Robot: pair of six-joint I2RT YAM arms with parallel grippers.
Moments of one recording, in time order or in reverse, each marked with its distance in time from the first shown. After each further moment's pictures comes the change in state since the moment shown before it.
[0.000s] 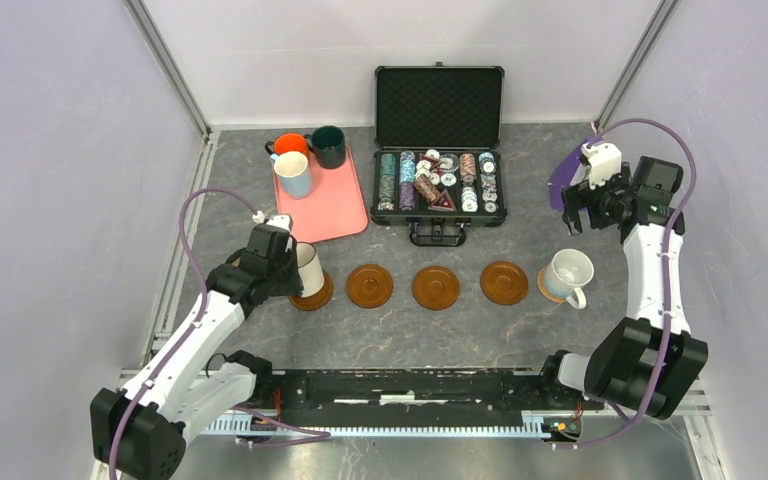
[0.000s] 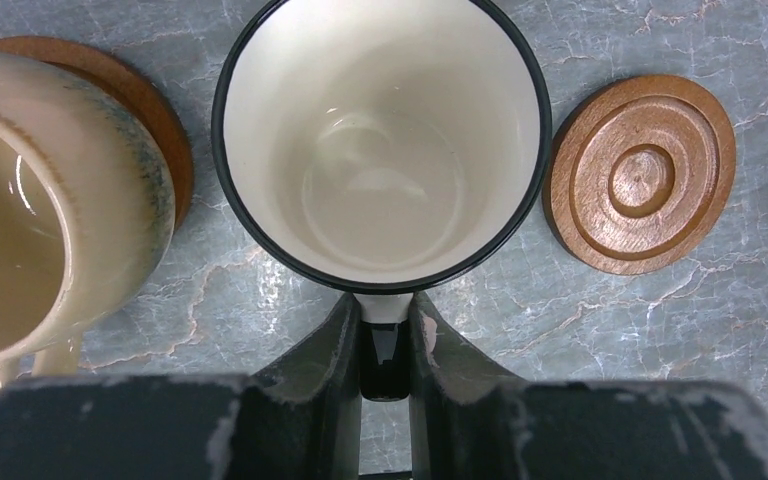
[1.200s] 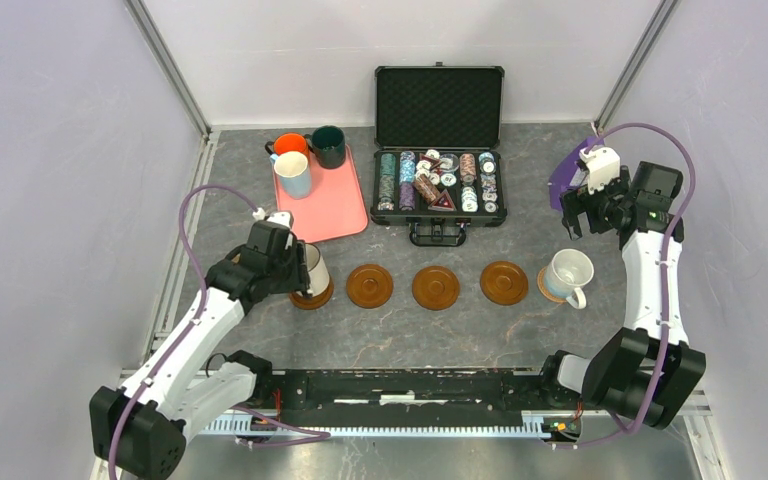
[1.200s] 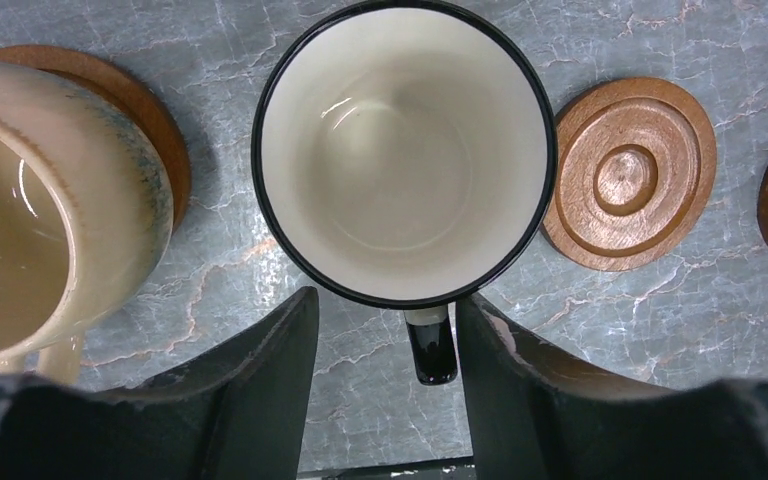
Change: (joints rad) left arm 0.000 0.012 0.024 -0.014 0.010 -0.003; right arm 0.001 -0.051 -0.032 -0.007 0.000 -0.026
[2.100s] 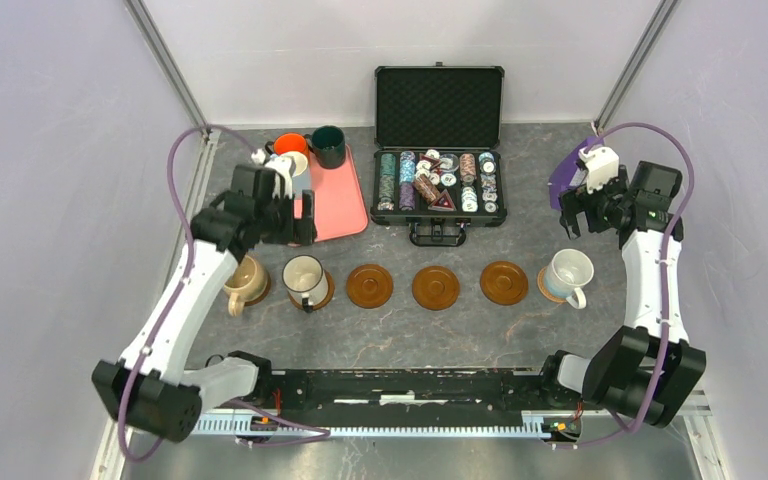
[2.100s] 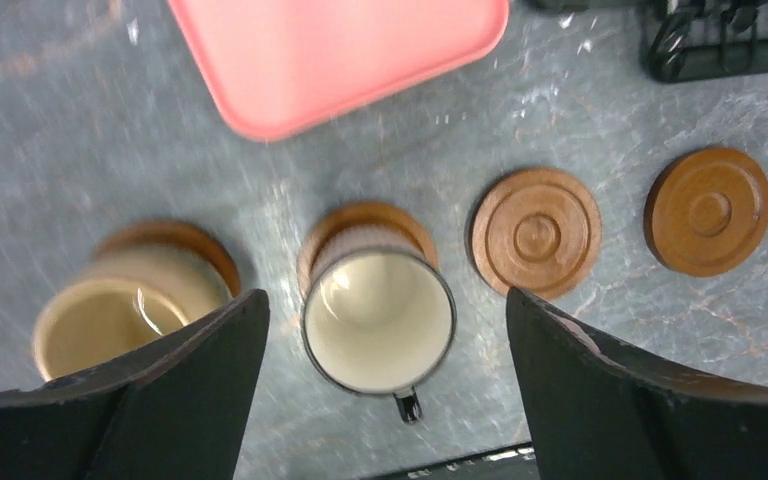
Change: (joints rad) left arm 0.036 0.156 0.386 -0.140 0.048 0.140; right arm 0.003 0.002 0.000 0.003 -0.022 0.003
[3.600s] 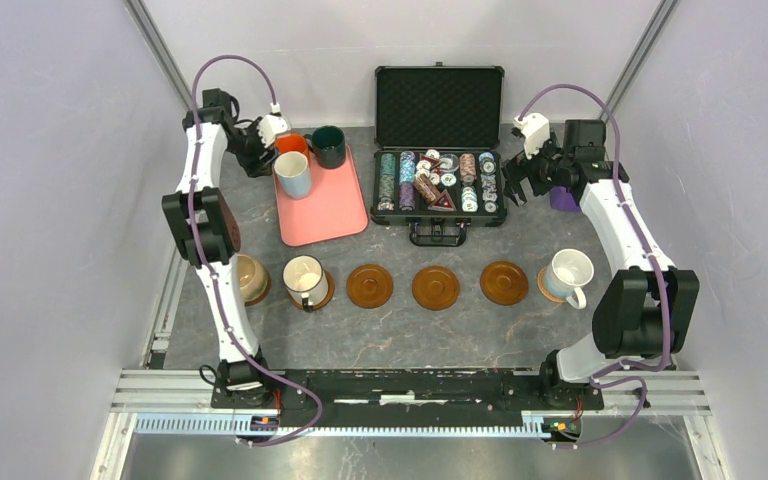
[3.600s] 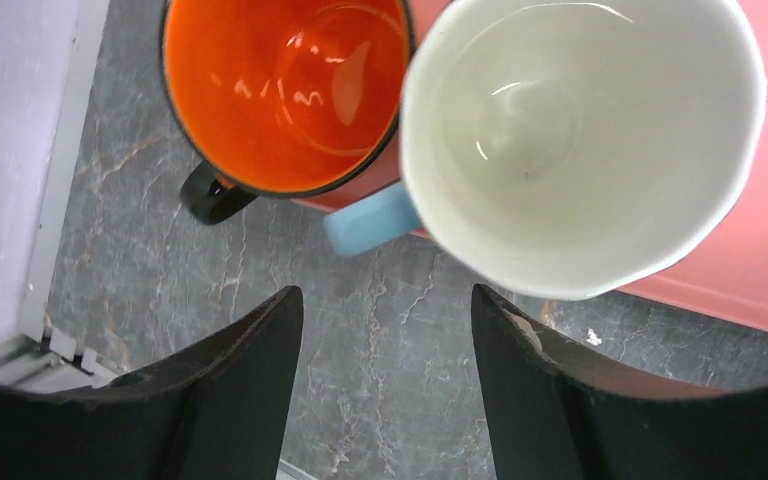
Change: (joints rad) left arm 0.493 1.256 1.146 -0.177 0.595 1.460; right arm 0.349 0.308 0.257 0.063 0.010 0.106
